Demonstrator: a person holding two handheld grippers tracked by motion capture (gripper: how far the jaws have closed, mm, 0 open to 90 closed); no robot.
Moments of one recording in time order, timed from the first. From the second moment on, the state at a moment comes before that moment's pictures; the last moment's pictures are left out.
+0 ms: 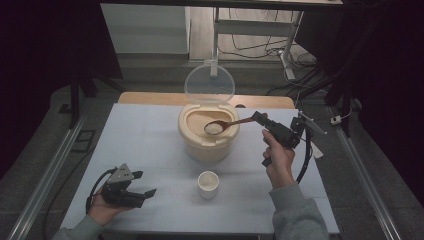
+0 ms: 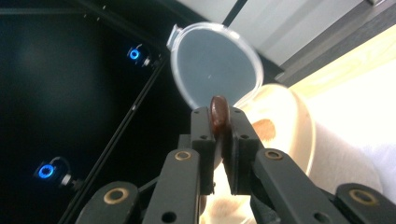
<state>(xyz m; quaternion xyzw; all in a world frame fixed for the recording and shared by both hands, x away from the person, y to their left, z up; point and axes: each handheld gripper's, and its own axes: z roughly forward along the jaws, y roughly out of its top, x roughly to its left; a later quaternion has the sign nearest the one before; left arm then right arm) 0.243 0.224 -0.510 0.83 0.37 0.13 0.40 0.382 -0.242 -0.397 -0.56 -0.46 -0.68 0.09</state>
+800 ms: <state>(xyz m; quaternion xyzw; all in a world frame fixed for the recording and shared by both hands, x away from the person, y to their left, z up) 0.243 0.224 -0.511 0.83 0.37 0.12 0.40 0.335 -0.239 -0.433 -0.53 -0.58 -0.61 0.14</state>
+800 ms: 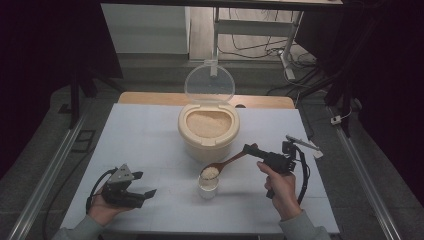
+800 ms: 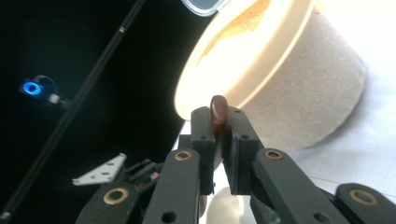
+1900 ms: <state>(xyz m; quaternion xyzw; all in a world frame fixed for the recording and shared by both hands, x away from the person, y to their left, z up) 0.243 0.225 -0.512 0.83 0.37 0.12 0.40 0.315 -0.217 -0.406 -0.39 -0.70 -0.60 -0.04</state>
